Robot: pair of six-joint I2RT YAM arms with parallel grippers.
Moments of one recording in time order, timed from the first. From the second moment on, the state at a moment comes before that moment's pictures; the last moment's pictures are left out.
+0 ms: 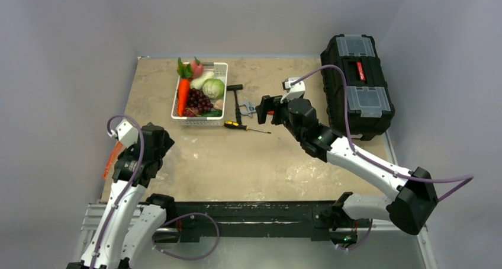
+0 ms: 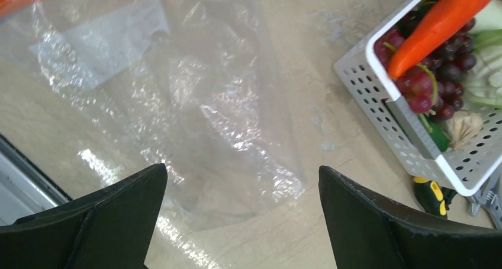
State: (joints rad) left arm -0.18 0.69 0.77 -0.93 -0.61 -0.91; right arm 0.77 1.24 0.95 0.04 0.37 0.34
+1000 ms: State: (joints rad) left arm -0.17 0.88 0.64 -0.91 -0.36 -1.12; right arm 0.77 1.12 0.78 0.10 0.15 0.41
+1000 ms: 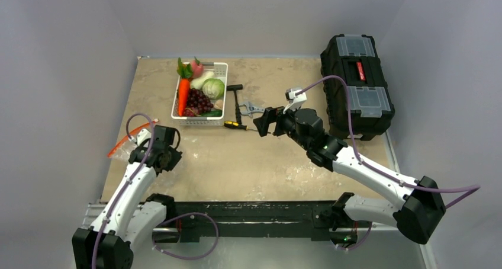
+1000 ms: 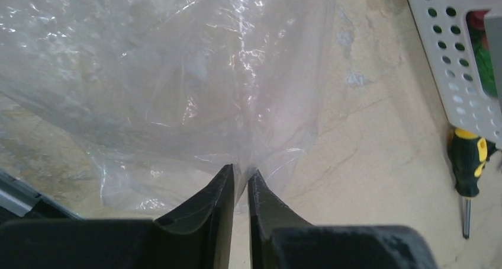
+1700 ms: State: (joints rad) left arm -0.72 1.08 0.59 -0.44 -0.05 -0.94; right arm 0.77 1.12 0.76 0.08 0.15 0.43
